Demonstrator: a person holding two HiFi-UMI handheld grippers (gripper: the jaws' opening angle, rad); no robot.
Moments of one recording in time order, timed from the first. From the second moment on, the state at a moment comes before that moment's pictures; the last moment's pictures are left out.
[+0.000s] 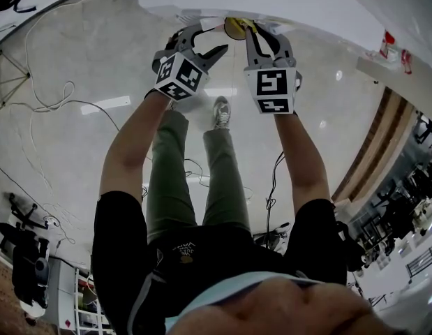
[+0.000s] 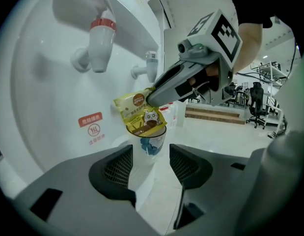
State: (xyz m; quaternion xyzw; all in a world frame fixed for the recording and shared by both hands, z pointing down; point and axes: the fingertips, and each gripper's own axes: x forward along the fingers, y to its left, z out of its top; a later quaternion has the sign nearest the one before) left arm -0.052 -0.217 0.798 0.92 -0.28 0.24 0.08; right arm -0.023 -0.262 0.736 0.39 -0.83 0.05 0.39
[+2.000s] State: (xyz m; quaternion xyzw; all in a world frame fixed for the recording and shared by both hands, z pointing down) left arm -0.057 -0.204 0.780 0.91 -0.33 0.22 0.10; right arm 0.001 -0.240 0.746 0.44 -0.83 0.09 0.34
